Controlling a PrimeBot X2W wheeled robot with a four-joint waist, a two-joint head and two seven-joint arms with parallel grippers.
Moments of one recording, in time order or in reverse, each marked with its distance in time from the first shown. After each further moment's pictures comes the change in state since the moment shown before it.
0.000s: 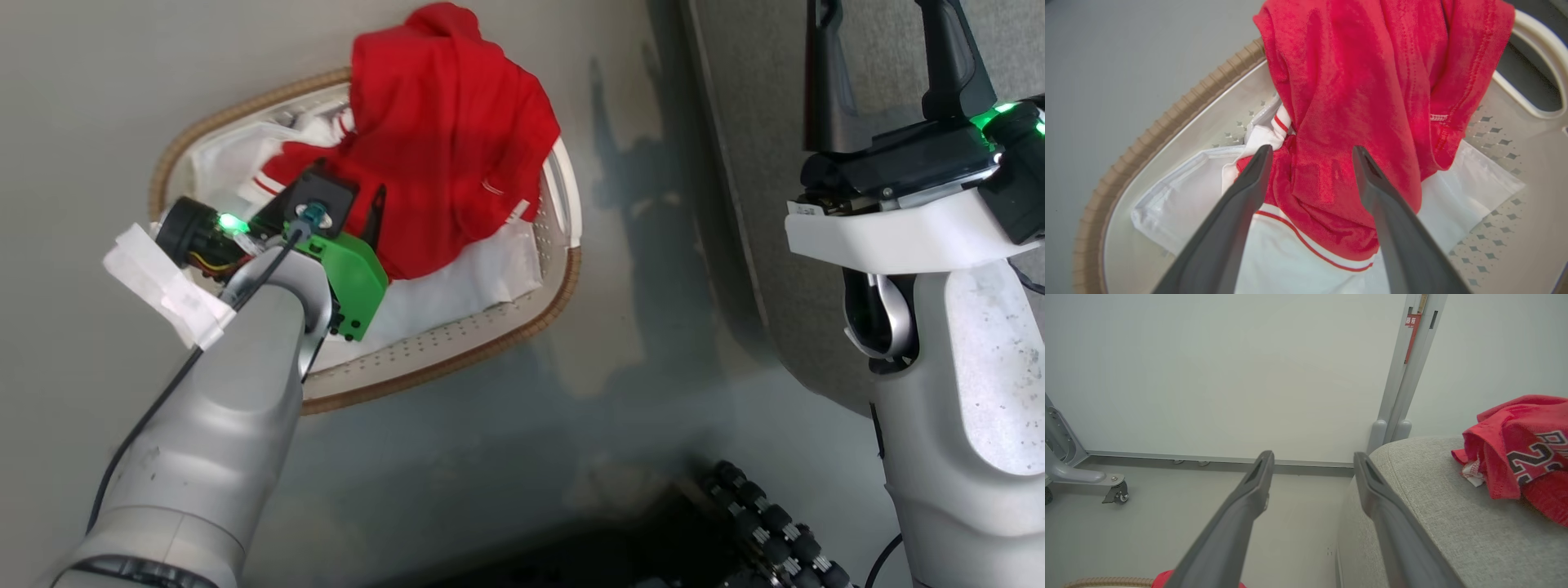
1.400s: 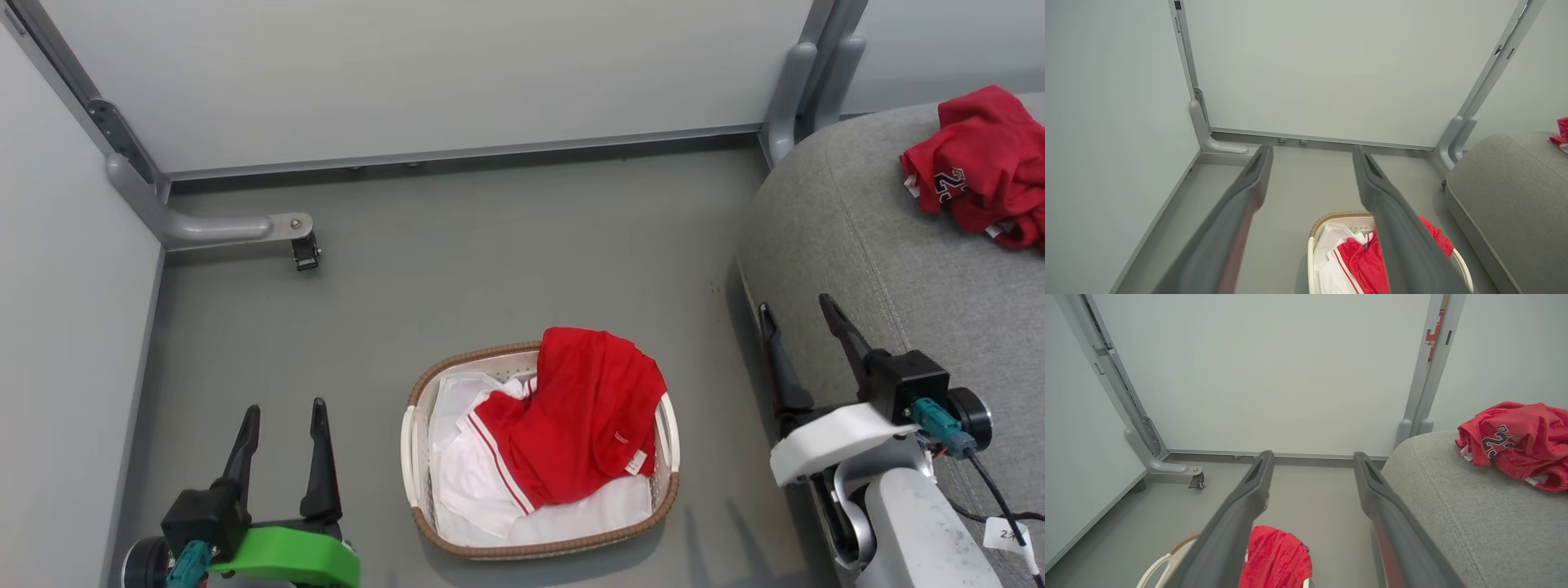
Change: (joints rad) left arm 0.901 -0.052 0.369 -0.825 -0.210 0.074 -0.118; right arm 0.374 0.002 -0.031 0.378 -0.017 0.000 0.000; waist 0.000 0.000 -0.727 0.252
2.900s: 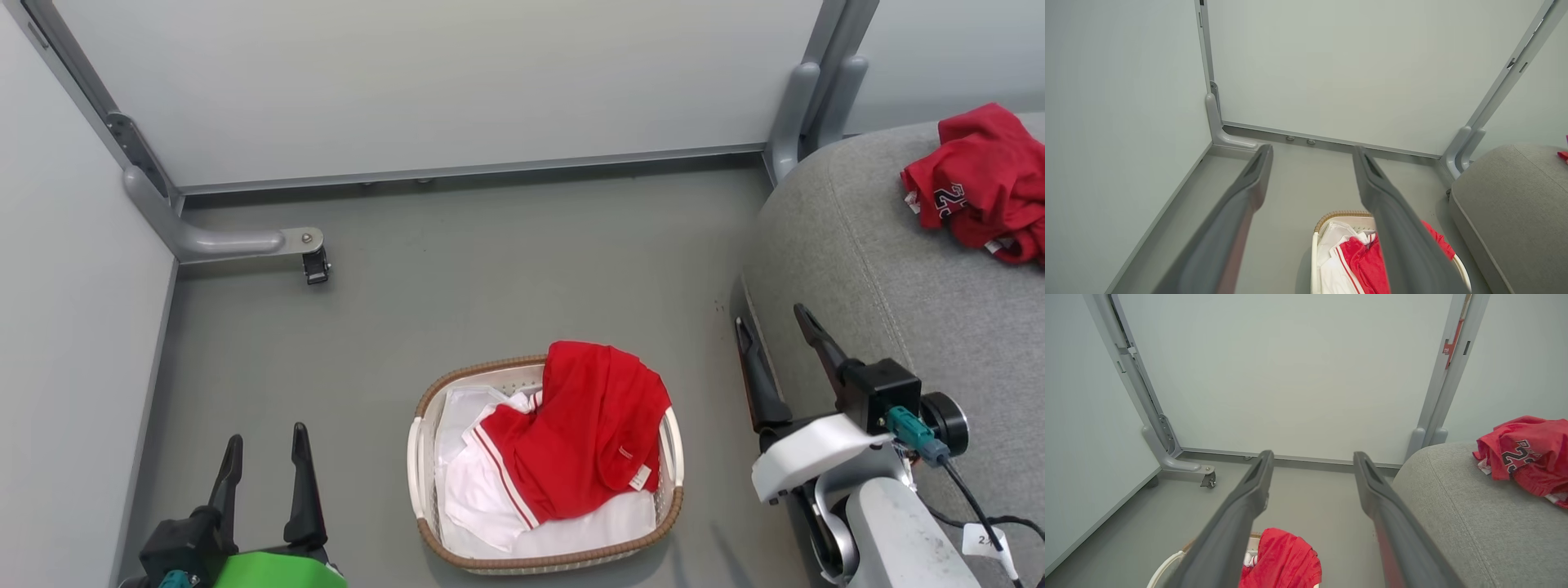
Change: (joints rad) left arm 0.046 0.005 0.009 -0.021 -0.054 0.026 0.000; right arm -0.004 0.000 0.040 0.009 -0.009 0.000 0.000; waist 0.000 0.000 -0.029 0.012
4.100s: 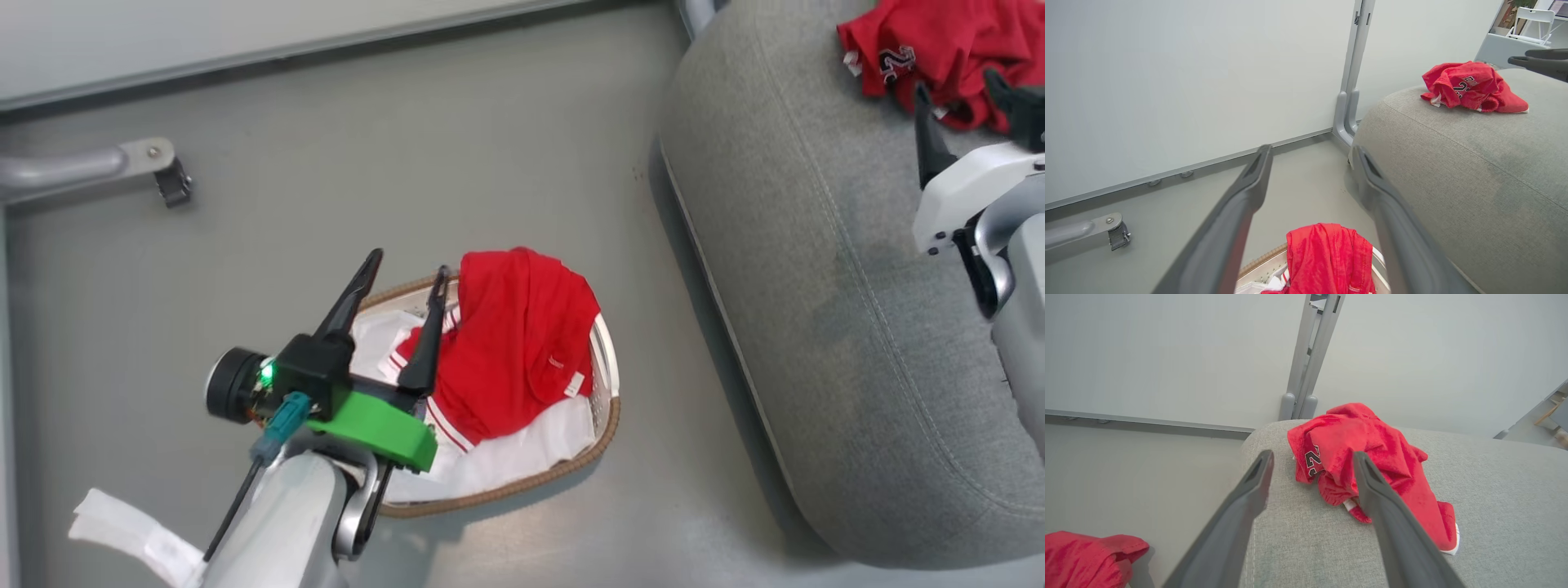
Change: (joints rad) left arm -0.427 0.096 -0.377 0.114 0.003 -0.011 0.000; right arm -0.687 -0.307 0.100 0.640 0.082 0.000 0.002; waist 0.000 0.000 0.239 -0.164
